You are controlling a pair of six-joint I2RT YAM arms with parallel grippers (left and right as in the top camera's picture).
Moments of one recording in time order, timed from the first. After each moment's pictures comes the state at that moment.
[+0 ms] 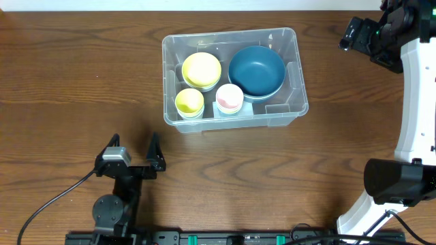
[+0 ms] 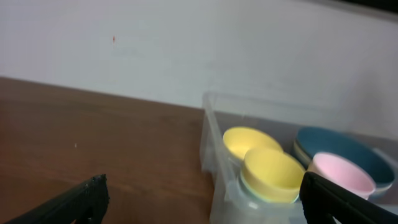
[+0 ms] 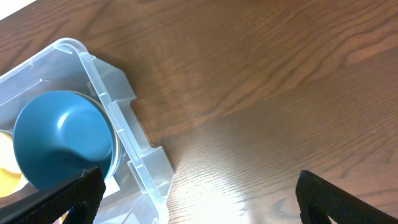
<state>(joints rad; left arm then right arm) -0.12 0.01 0.10 -0.11 -0.06 -0.22 -0.07 1.92 2.24 -1.48 0.03 0.39</state>
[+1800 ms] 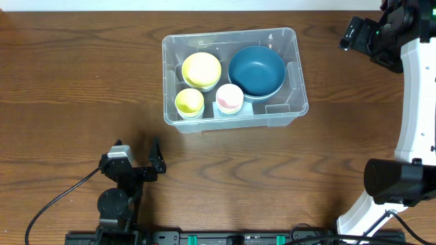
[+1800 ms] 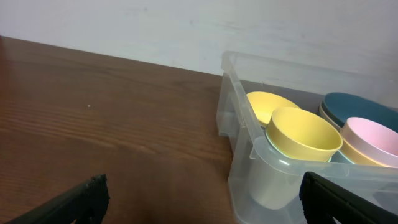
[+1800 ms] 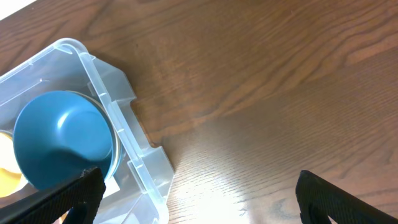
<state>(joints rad) -0.09 0.01 0.06 -0.19 -0.05 -0.22 -0.07 1.92 2.24 -1.48 0.03 0.39</state>
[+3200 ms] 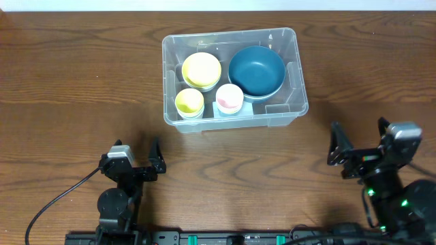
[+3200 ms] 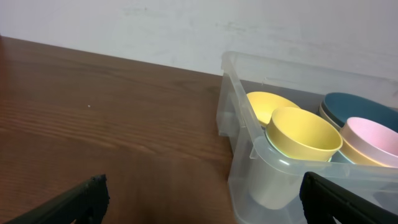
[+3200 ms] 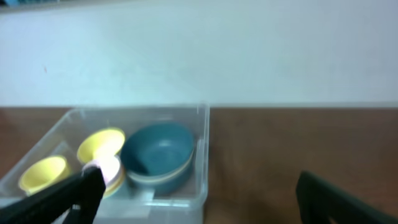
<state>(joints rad) -0.09 0.01 0.06 -0.19 -0.05 -0.22 0.08 0.38 0.76 -0.52 -0.08 0.12</state>
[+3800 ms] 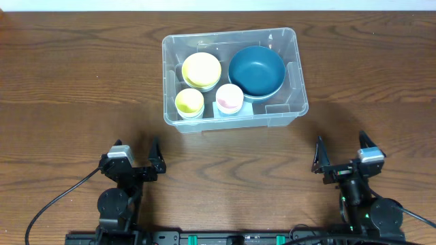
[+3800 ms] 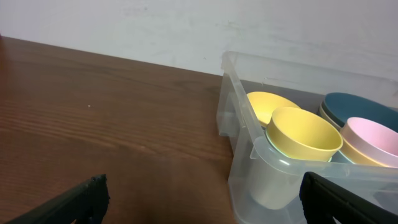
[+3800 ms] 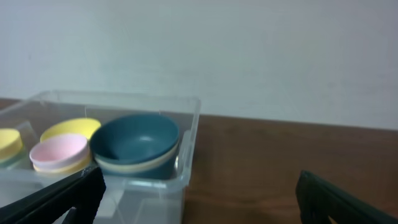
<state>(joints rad) -0.09 0.01 0.06 -0.19 -0.05 -0.22 0.05 0.02 0.21 -0.20 -0.11 0.04</state>
